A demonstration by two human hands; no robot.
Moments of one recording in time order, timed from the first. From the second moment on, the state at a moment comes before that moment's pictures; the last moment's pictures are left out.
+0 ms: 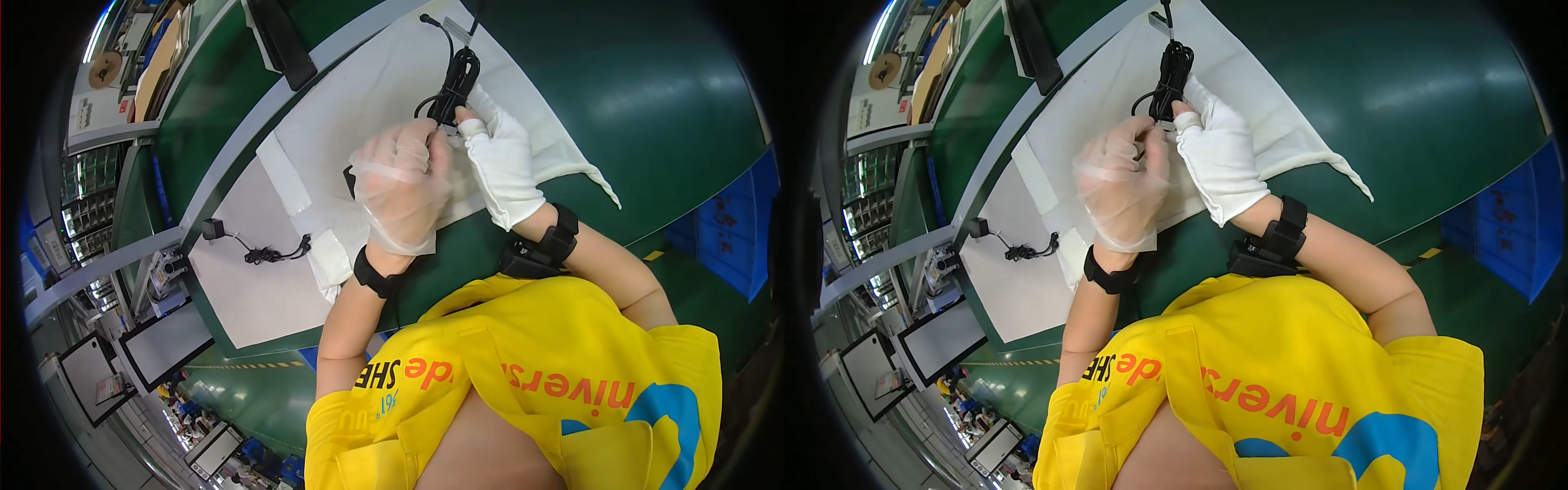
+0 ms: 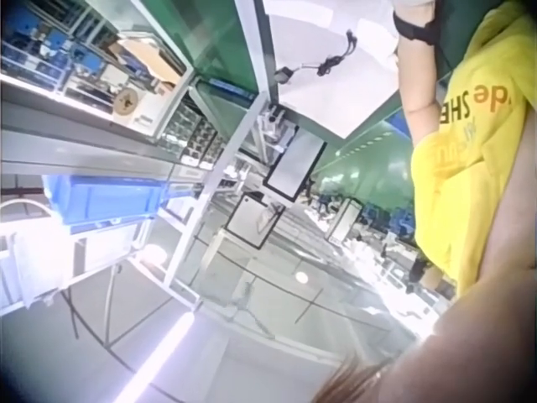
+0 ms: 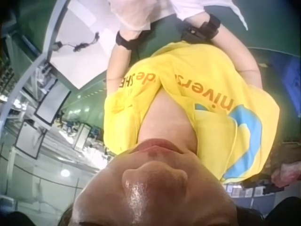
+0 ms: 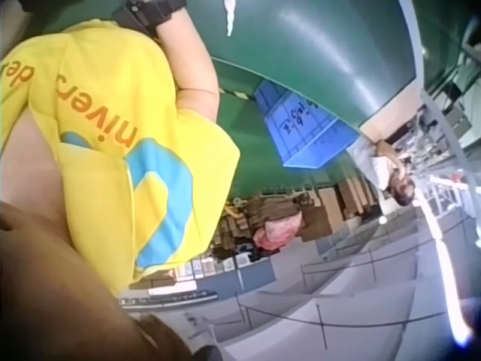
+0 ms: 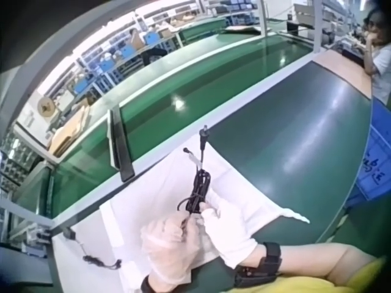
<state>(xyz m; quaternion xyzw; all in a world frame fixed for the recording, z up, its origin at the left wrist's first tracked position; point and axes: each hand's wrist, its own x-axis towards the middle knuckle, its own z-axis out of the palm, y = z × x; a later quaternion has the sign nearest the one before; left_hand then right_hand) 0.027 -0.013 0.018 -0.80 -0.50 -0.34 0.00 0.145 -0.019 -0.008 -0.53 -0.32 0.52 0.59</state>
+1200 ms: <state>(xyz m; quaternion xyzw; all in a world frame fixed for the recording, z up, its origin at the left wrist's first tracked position) 0.034 -0.004 0.003 -0.82 -0.47 -0.32 0.05 0.139 -0.025 0.004 -0.55 -0.34 0.53 0.54</state>
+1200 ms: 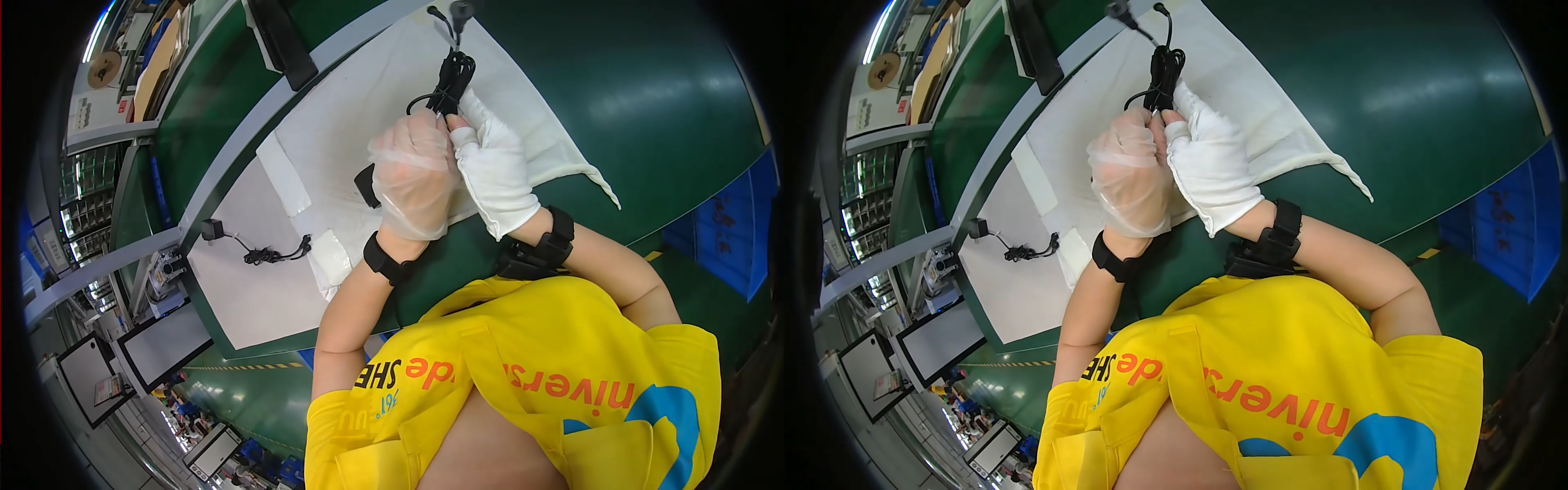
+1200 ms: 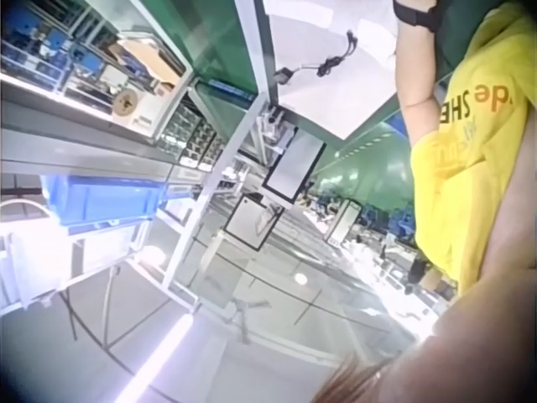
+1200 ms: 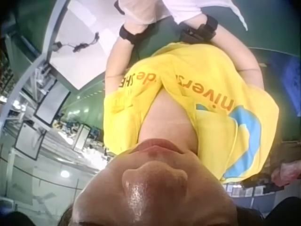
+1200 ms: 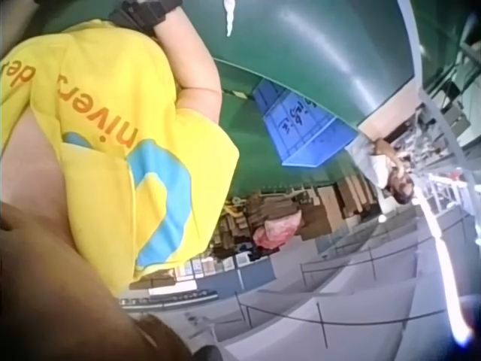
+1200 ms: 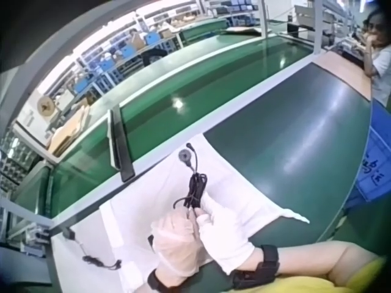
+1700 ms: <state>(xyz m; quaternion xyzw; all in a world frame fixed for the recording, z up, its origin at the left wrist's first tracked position) 0.026 -0.011 0.047 -0.82 -0.49 -0.29 -0.03 0.151 -0.006 -0.004 -0.48 -0.24 0.60 0.59</state>
